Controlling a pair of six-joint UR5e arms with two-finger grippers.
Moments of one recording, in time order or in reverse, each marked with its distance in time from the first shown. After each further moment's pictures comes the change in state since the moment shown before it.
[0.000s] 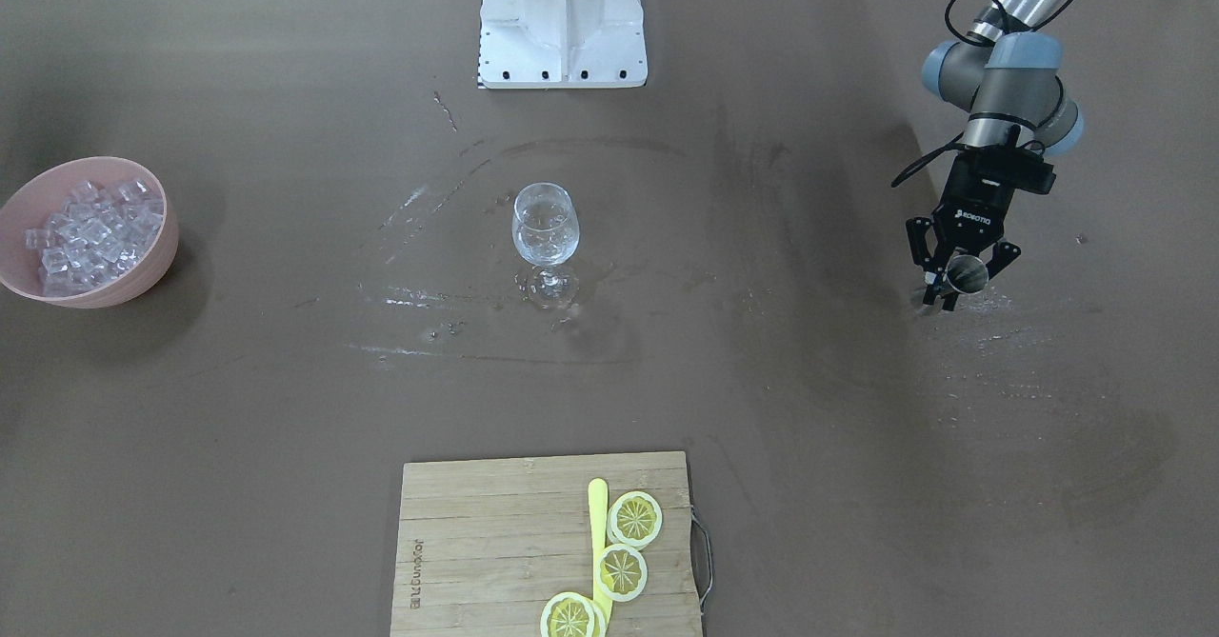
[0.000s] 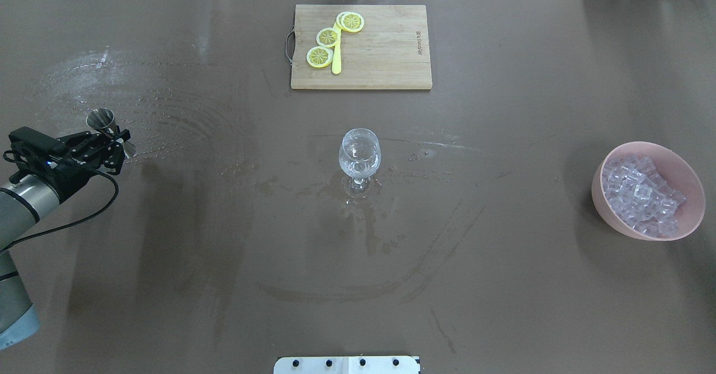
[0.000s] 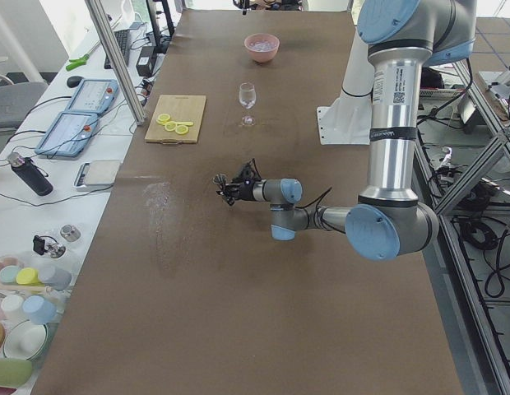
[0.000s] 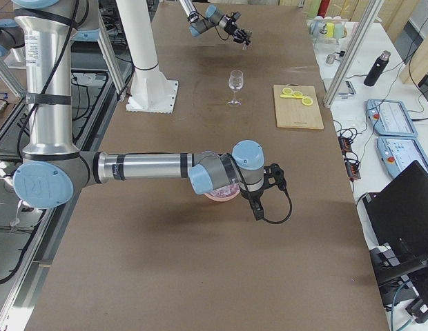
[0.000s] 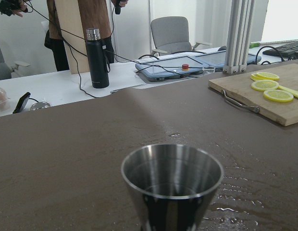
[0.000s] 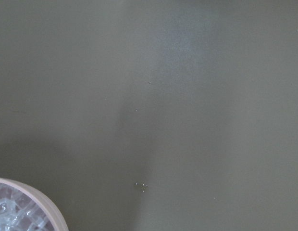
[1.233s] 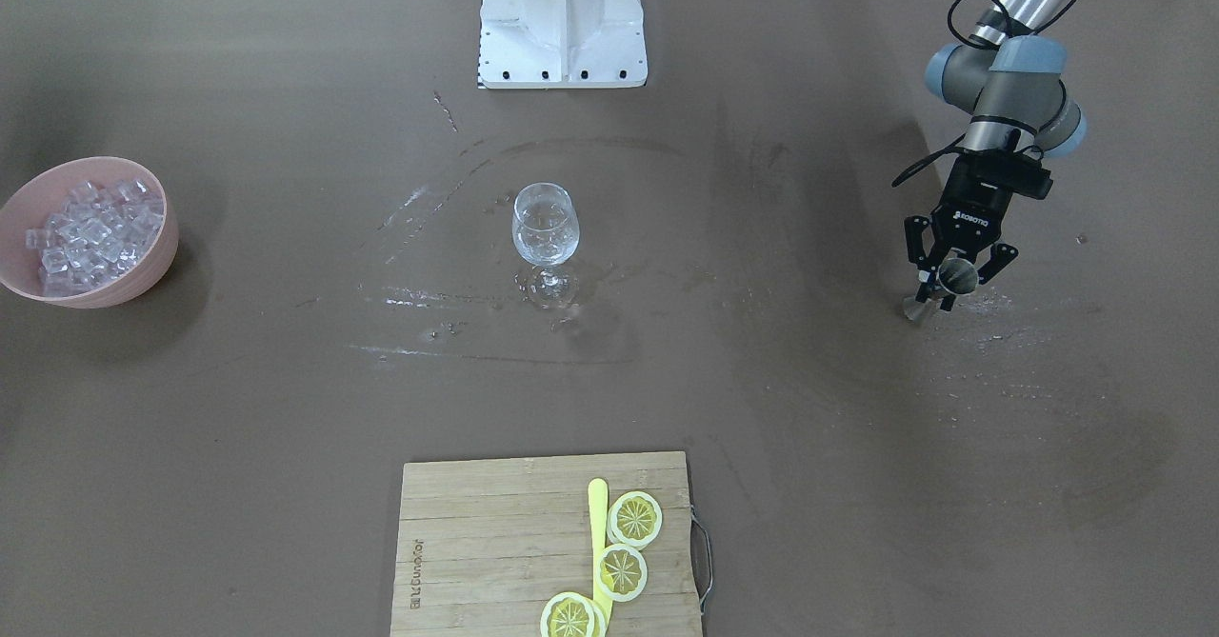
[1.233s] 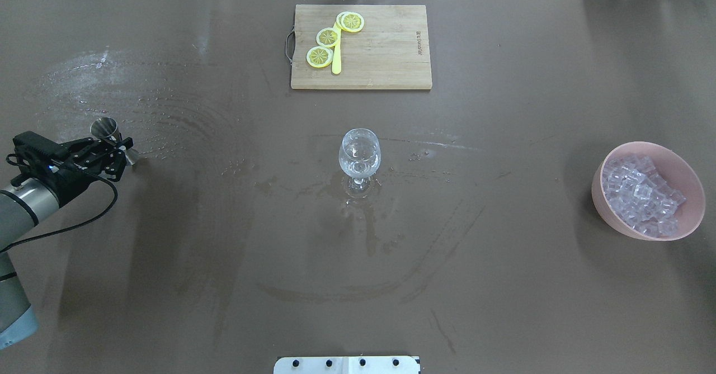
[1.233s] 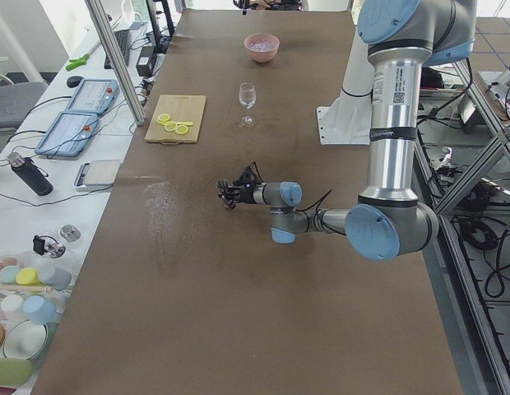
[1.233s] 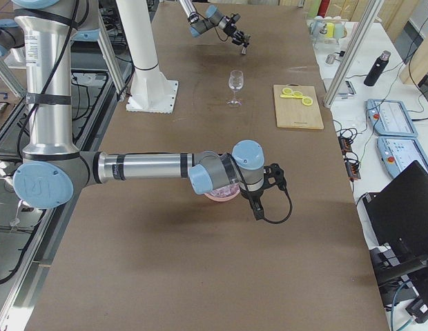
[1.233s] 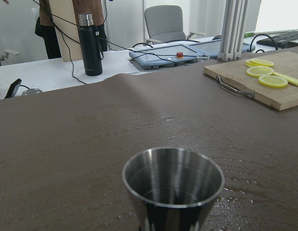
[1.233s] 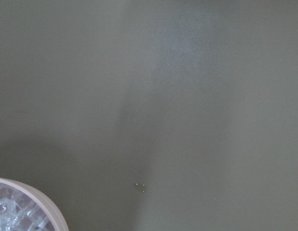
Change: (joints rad) left arm -0.001 0.000 0.017 -0.019 -0.037 0.004; right arm 0.000 0.000 0.001 0.000 0.000 0.000
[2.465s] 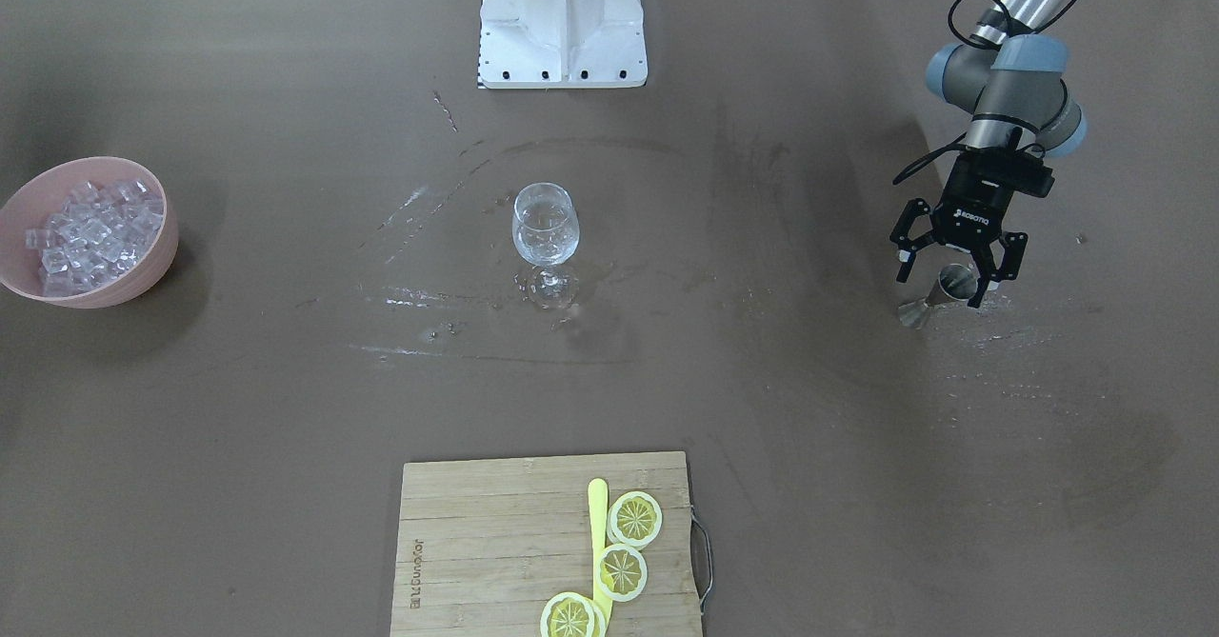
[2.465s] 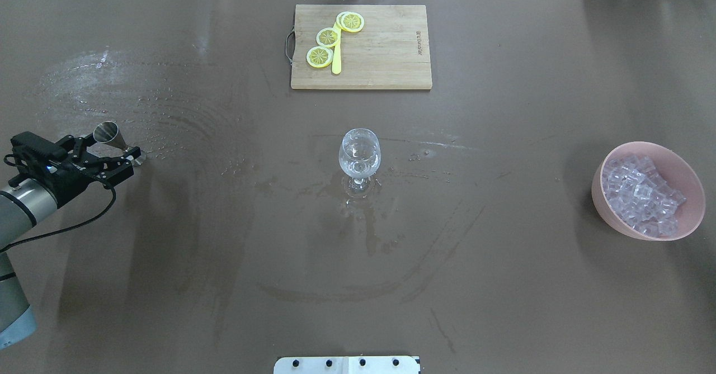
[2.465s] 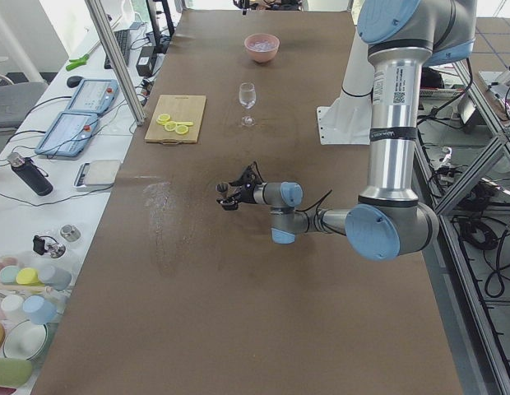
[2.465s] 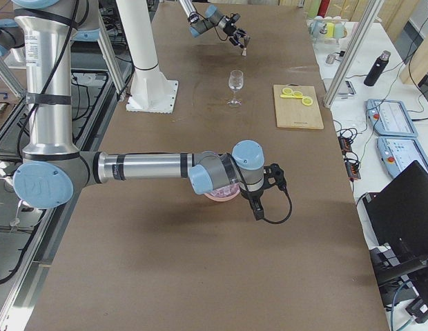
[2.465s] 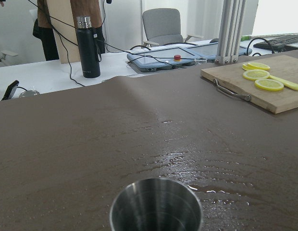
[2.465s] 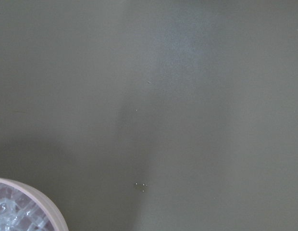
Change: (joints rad) left arm 0.000 0.004 0.000 -0.023 -0.002 0.001; right arm 0.000 0.000 -0.002 -0.001 0.000 0.001
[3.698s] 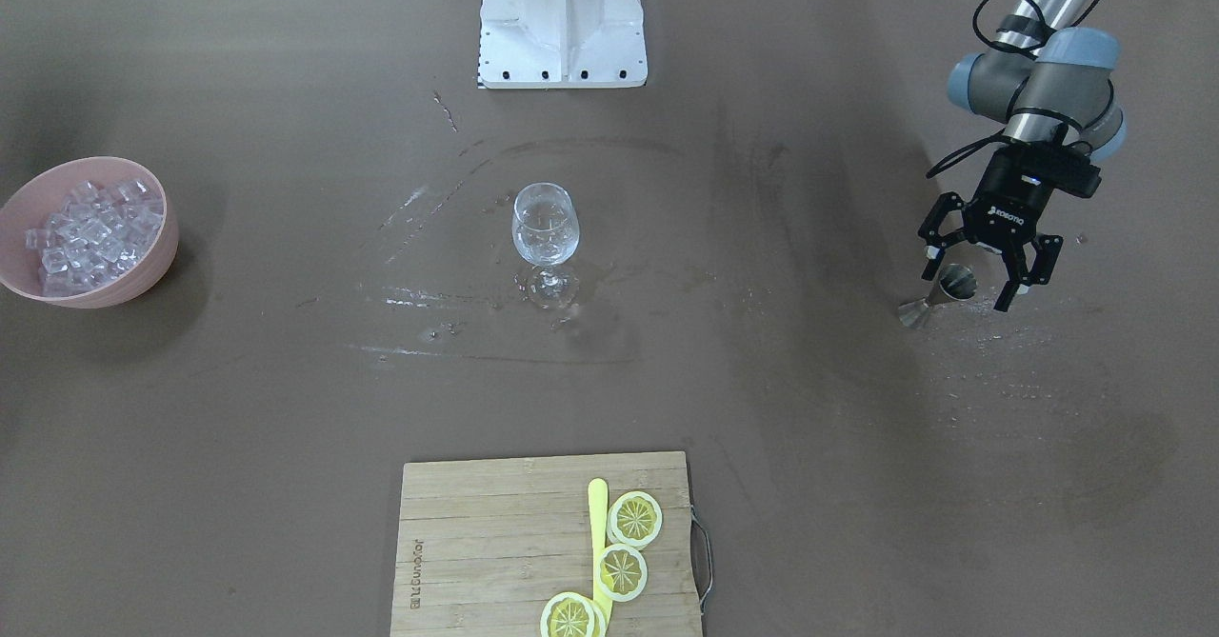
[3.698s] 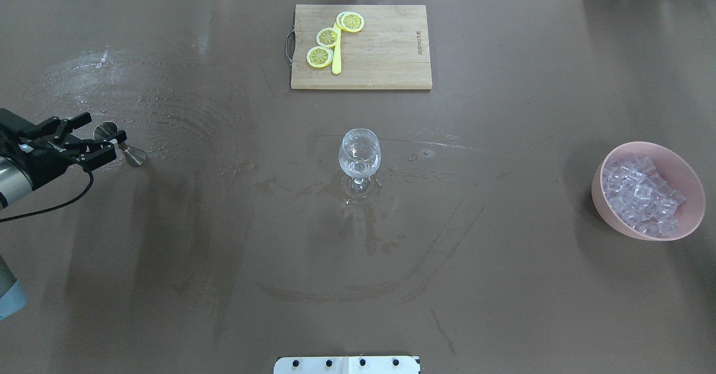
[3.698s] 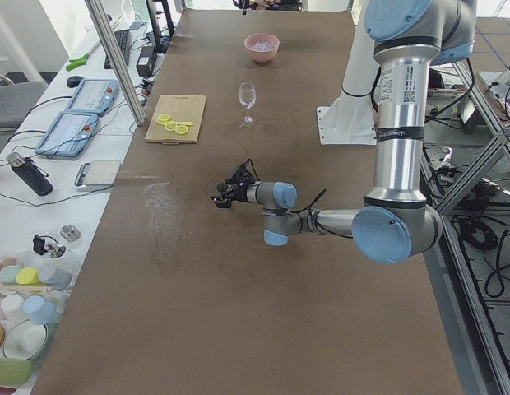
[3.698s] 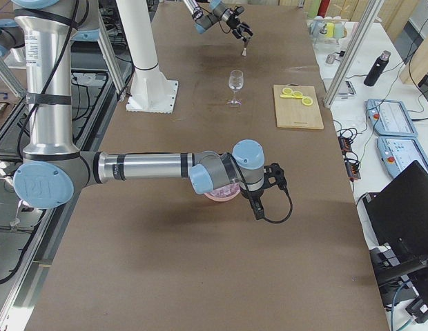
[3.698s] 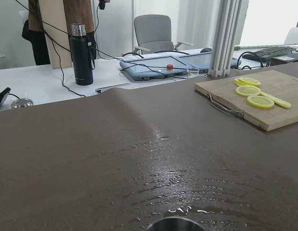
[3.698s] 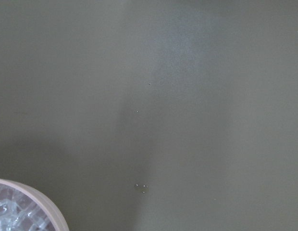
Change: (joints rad) left arm -0.132 -0.001 -0.023 -0.032 -0.180 0.001; right arm 0.000 0.001 0.002 0.000 0.000 0.000
